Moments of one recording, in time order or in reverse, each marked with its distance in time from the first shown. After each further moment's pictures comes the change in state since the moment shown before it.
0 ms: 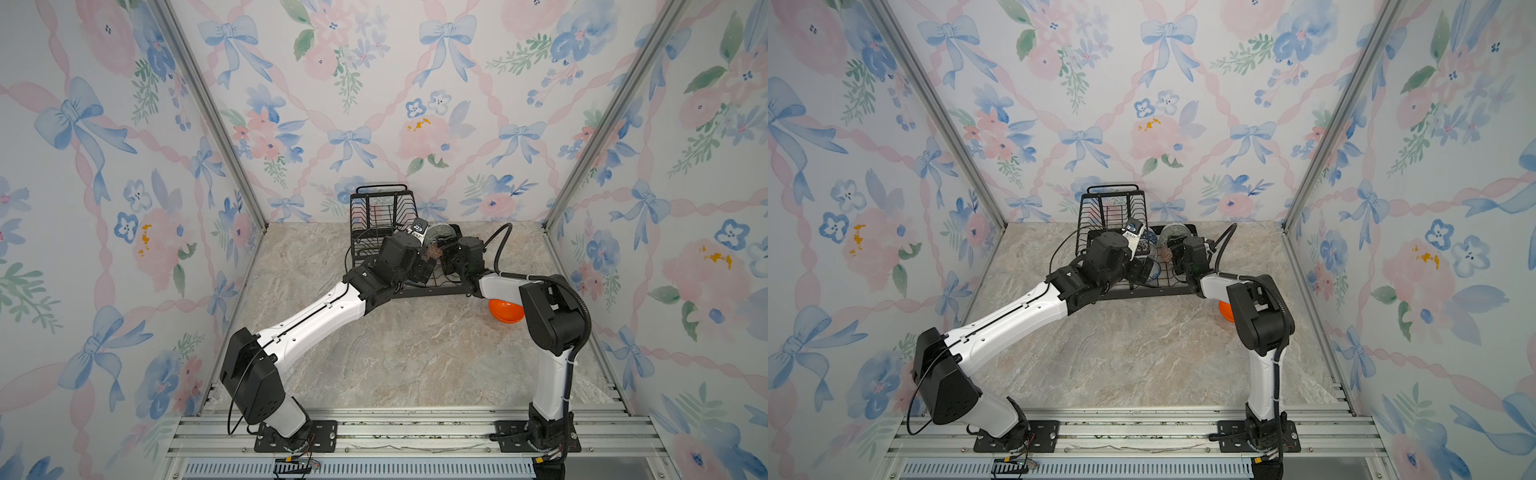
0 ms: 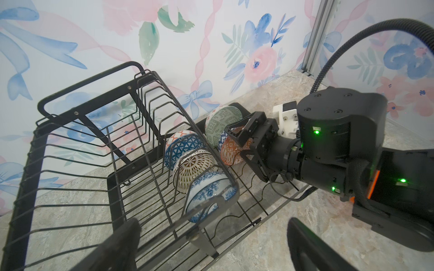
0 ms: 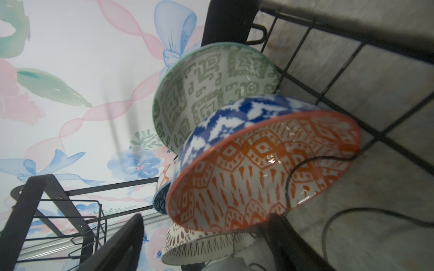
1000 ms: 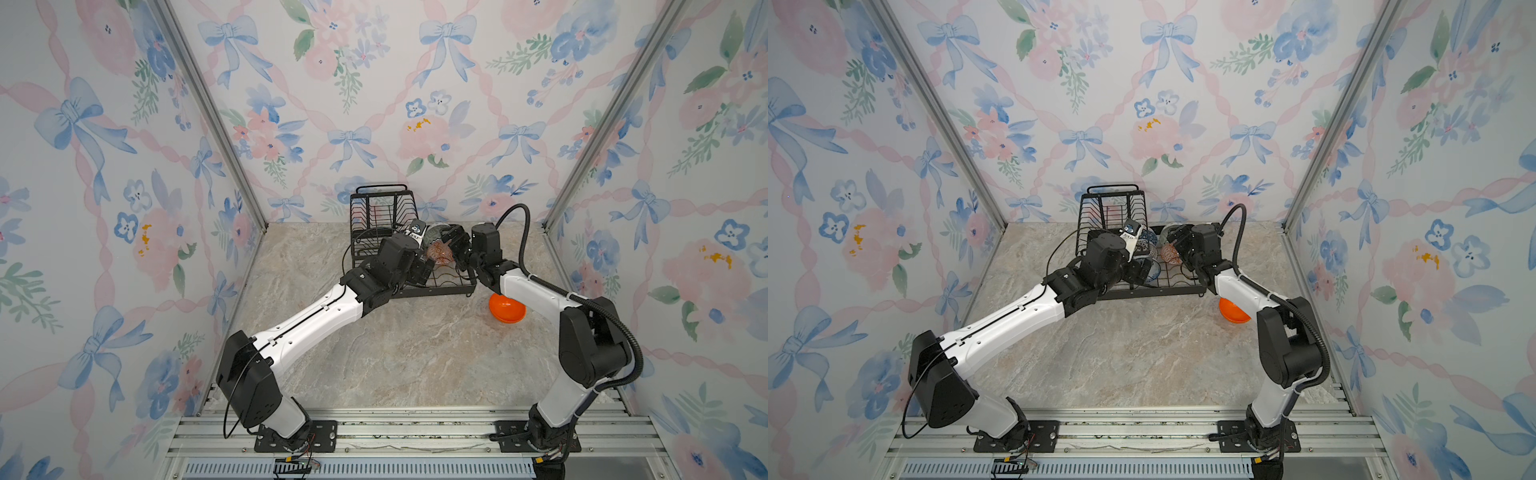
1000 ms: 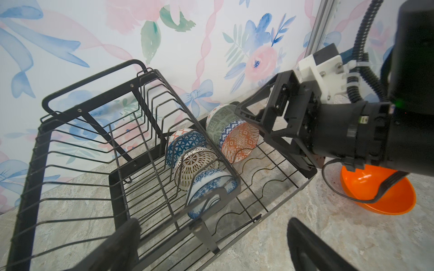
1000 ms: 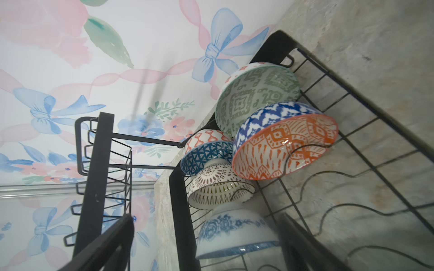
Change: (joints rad) left arm -0.002 -0.021 -0.016 -0.001 -0.002 0.000; right arm 0.001 -0.302 0.005 -0.391 -0.032 -0.326
